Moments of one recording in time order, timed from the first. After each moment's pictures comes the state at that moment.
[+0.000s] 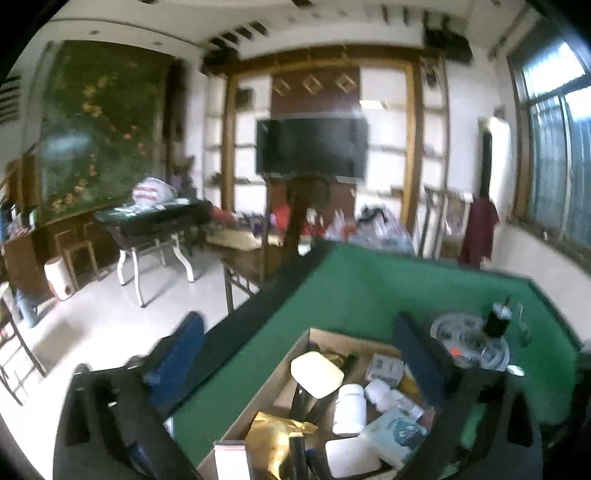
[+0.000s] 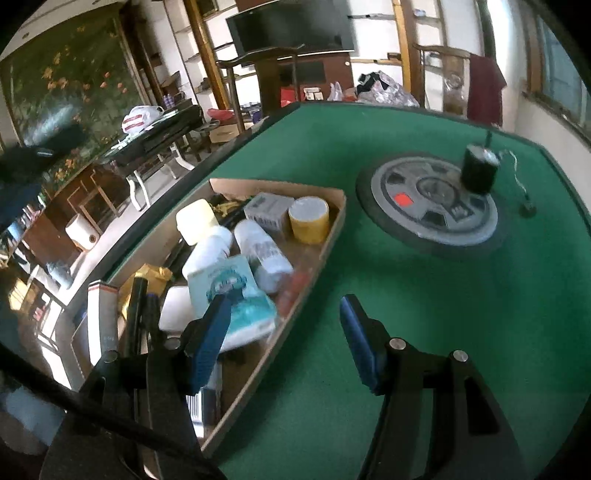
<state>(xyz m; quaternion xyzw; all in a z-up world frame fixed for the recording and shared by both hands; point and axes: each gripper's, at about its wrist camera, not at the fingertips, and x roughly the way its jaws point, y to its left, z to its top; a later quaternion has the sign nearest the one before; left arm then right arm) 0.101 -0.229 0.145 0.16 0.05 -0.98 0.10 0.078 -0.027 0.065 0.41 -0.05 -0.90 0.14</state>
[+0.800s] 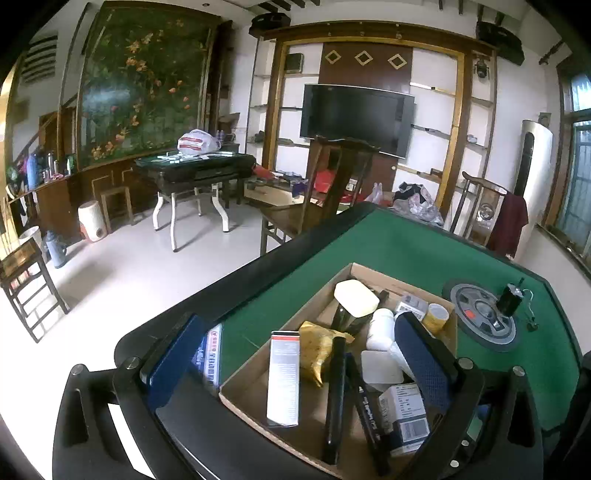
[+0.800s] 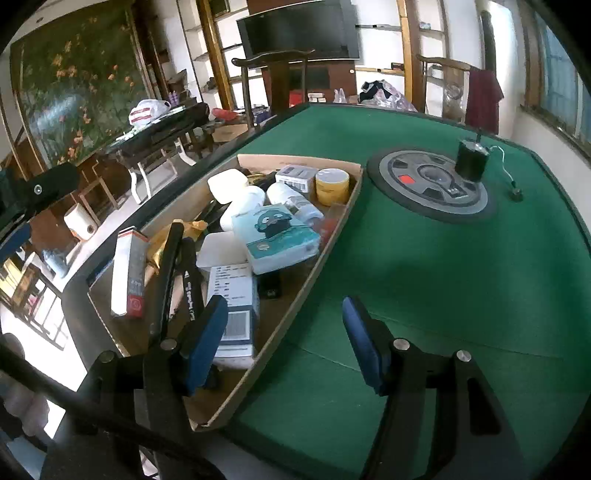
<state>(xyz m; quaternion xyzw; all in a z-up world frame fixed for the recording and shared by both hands) 0.154 -0.251 0.113 0.25 0.10 -0.95 0.16 0.140 -0.055 0.059 0.39 -0.02 -0.91 0.14</state>
